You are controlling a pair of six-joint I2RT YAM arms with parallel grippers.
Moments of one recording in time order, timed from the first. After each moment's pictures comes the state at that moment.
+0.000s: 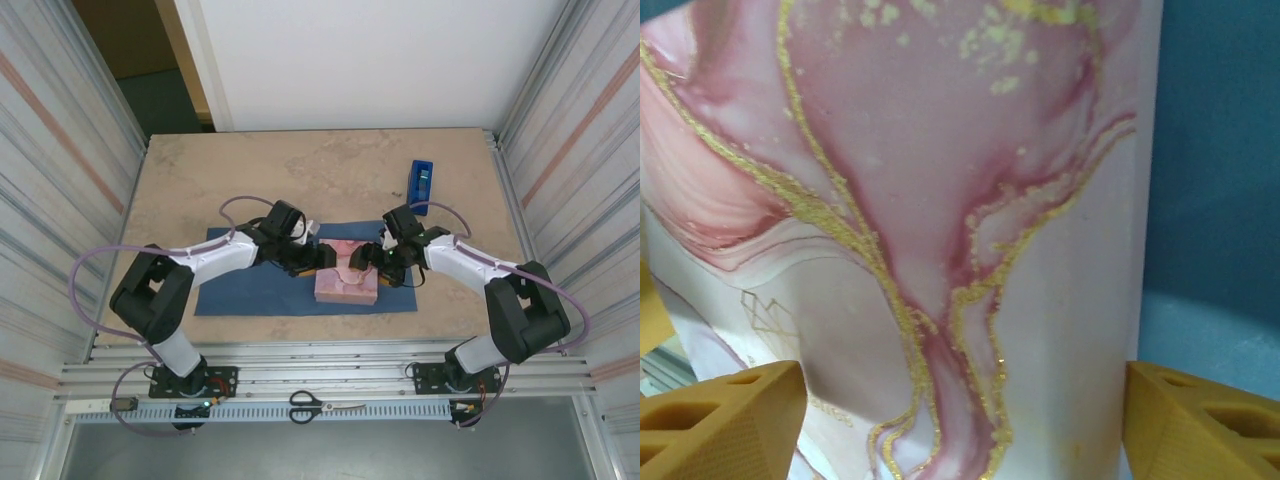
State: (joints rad) left arm -0.64 1.67 0.99 -0.31 0.56 -0.66; right arm 0.47 1.48 0.83 -0.52 -0.42 0.77
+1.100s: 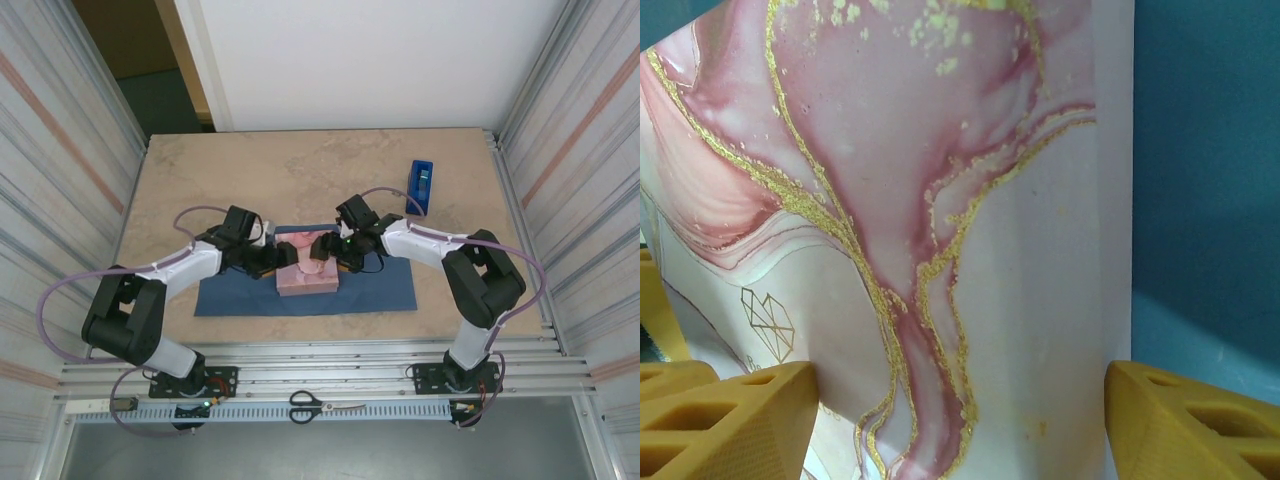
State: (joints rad) left arm -0.40 1.49 0.78 -0.33 0.53 -0.59; right arm 0.67 1.76 1.09 -0.39 -0.39 0.86
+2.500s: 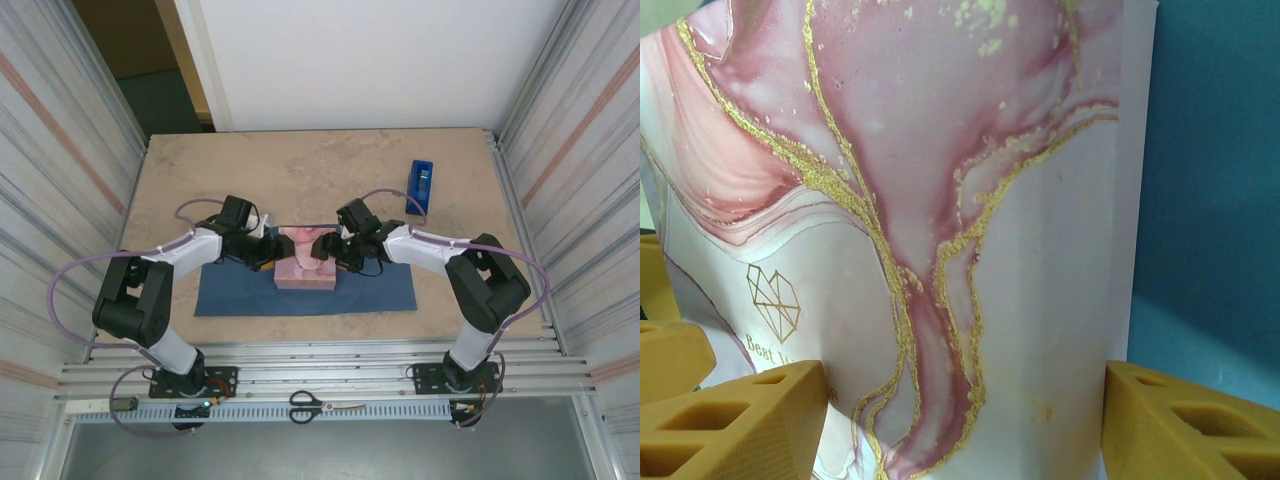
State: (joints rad) left arm -0.34 1.59 0.89 -0.39 0.63 -0.50; right arm 0.68 1.72 1.03 -0.29 -0.33 0.91
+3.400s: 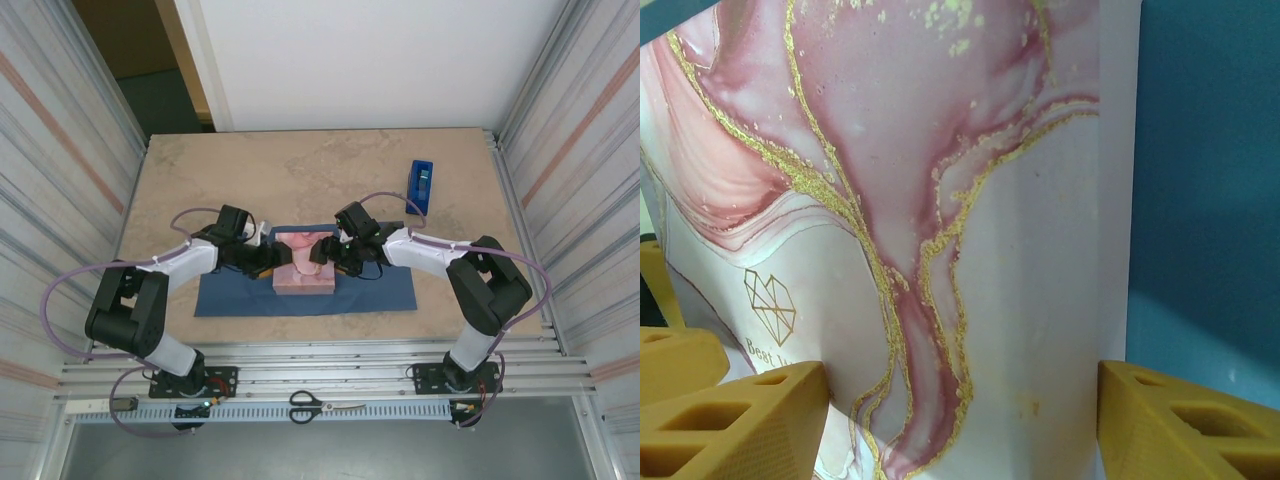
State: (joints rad) left arm -0.33 1.53 0.78 -0.33 0.64 -0.52; right arm 0.71 1.71 1.02 -0.30 -0.33 0.94
